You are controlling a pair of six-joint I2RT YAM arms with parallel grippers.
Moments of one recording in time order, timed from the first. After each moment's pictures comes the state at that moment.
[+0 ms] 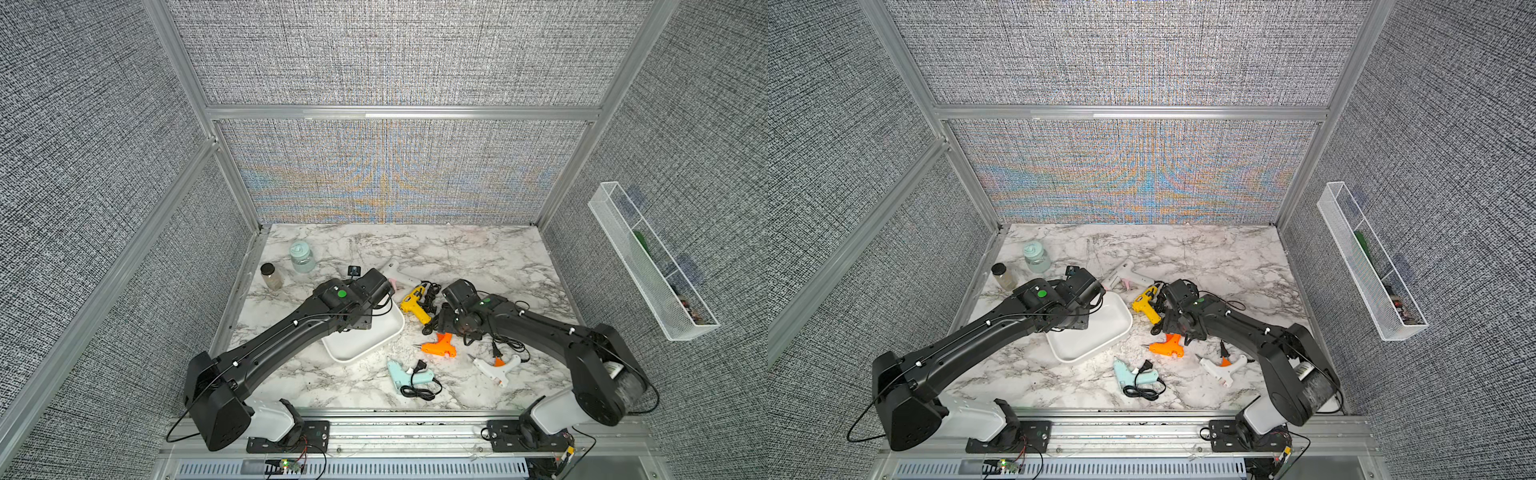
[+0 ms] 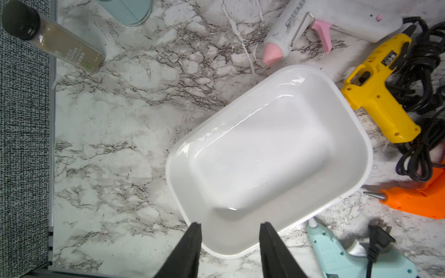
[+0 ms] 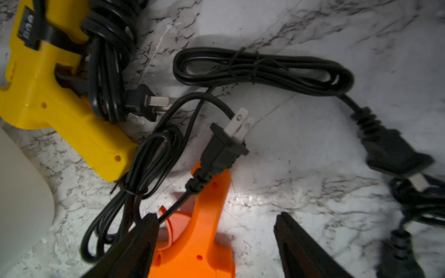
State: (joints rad) left arm -0.84 1.40 1.28 -1.17 -0.39 -0.71; right arm 0.59 1.55 0.92 -0.60 0.12 0.73
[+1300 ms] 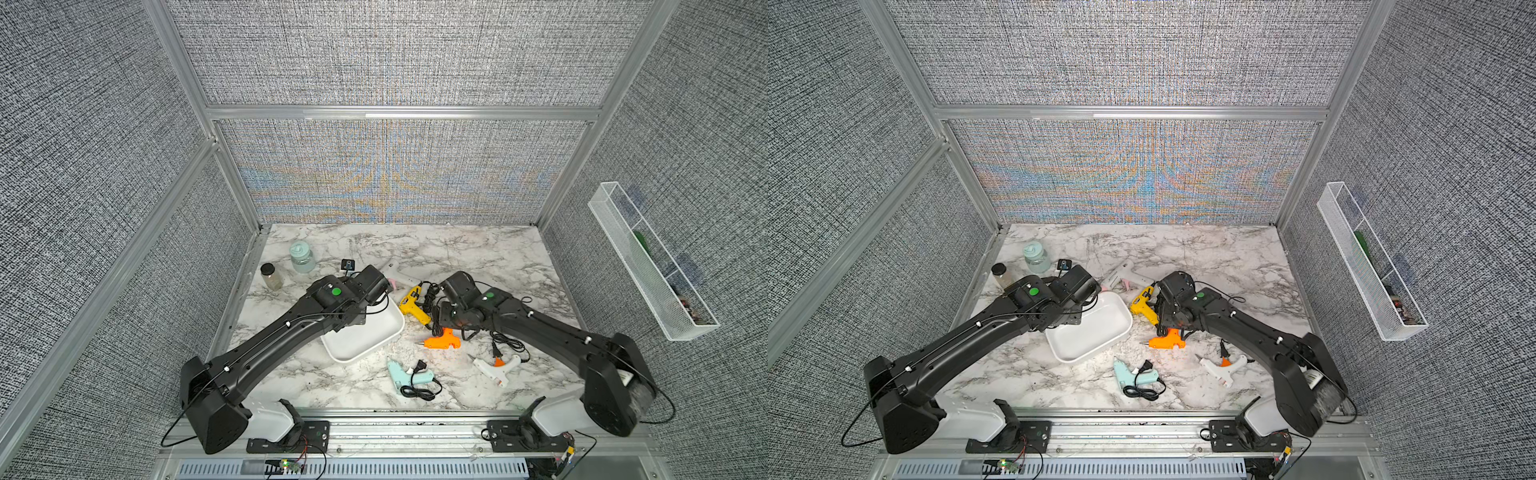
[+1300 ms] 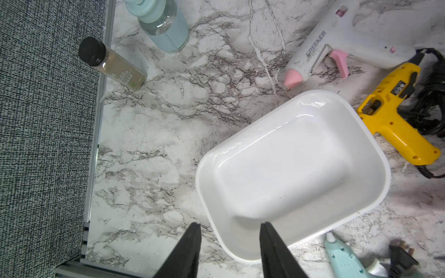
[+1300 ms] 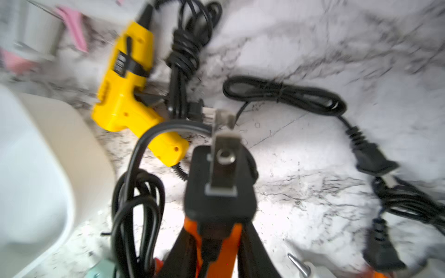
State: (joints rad) left arm -0.84 1.38 1.34 -1.25 -0.52 -0.71; right arm 0.64 1.43 1.06 -0.75 0.18 0.70
